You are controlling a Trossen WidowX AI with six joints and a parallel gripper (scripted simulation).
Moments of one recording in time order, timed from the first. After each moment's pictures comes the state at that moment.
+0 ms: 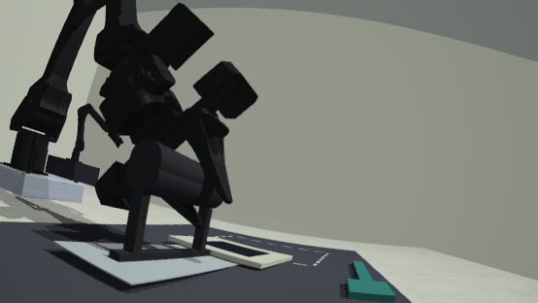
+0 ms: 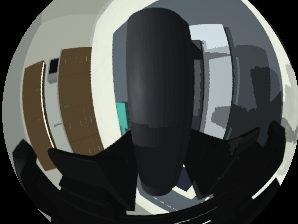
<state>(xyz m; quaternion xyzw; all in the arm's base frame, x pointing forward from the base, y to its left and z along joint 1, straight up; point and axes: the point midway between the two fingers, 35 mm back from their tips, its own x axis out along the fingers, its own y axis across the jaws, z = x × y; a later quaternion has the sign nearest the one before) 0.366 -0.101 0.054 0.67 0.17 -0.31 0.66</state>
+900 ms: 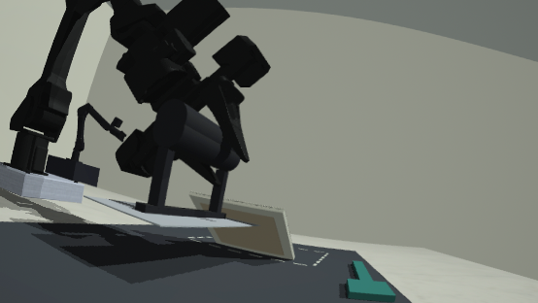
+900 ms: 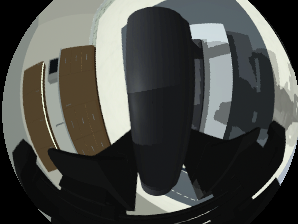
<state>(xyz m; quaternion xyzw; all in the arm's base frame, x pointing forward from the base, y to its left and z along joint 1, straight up) 0.369 -0.079 0.094 0.68 0.18 -0.30 0.64</state>
